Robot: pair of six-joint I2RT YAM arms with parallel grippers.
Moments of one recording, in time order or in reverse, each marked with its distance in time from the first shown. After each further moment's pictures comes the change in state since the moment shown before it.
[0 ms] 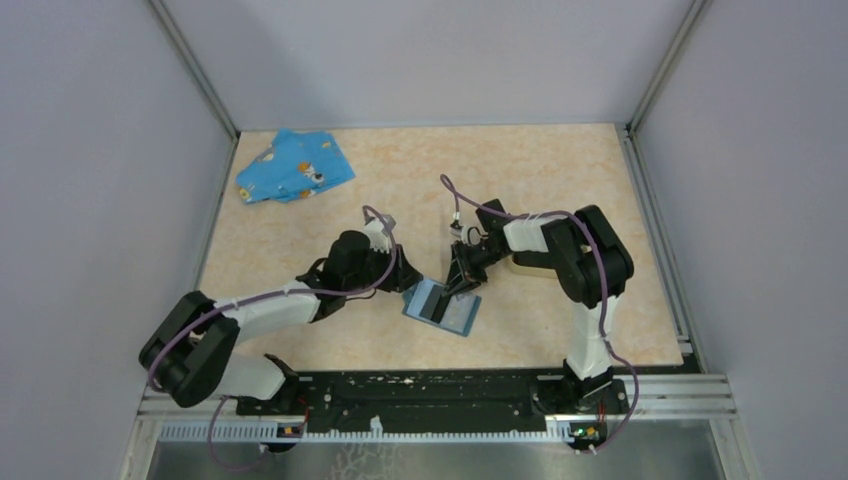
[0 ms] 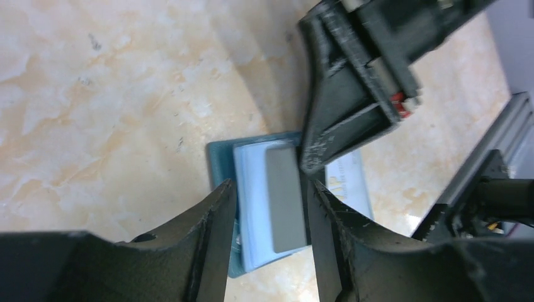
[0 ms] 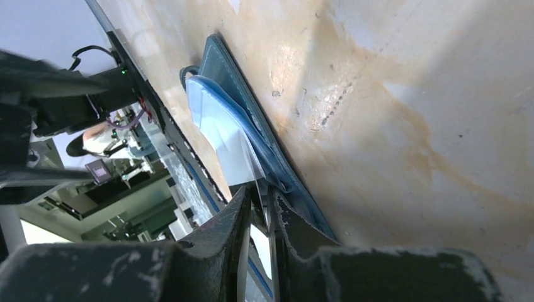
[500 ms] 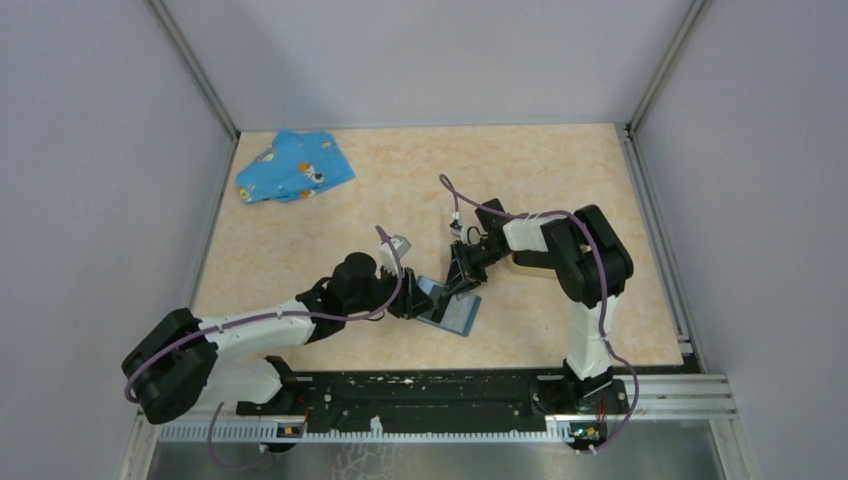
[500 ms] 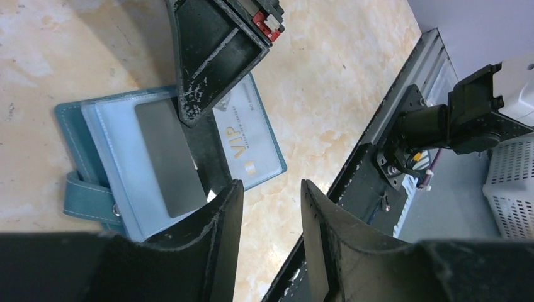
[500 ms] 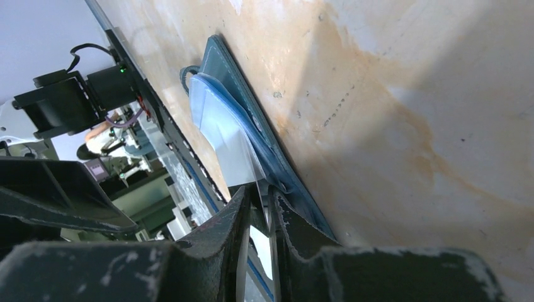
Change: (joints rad) left arm -0.175 -0.184 -0.069 0.005 0.072 -0.084; right arm 0.000 0.004 0.008 -0.009 0.000 -0.015
